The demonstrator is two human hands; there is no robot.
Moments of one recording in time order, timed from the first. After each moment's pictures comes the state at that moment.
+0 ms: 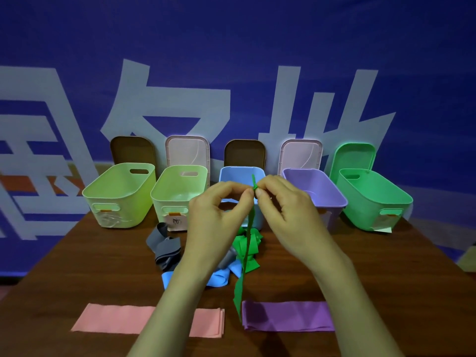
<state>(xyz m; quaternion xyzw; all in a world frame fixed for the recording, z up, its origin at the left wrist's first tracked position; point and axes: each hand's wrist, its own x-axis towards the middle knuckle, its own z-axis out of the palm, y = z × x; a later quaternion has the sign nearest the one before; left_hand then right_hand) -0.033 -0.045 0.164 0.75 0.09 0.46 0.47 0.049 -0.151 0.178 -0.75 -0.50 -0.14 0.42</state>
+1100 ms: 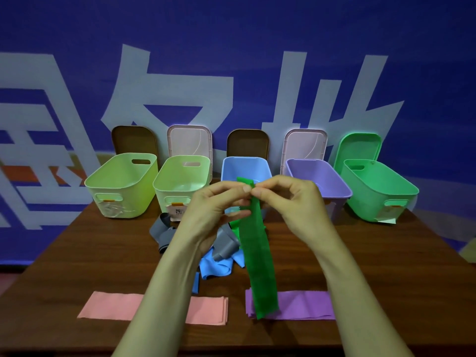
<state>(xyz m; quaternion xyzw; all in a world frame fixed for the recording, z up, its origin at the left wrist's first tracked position) -0.029 -0.021 0.160 0.59 0.13 0.22 0.77 0.058 -0.142 0.166 -0.65 -0.40 0.06 0.64</state>
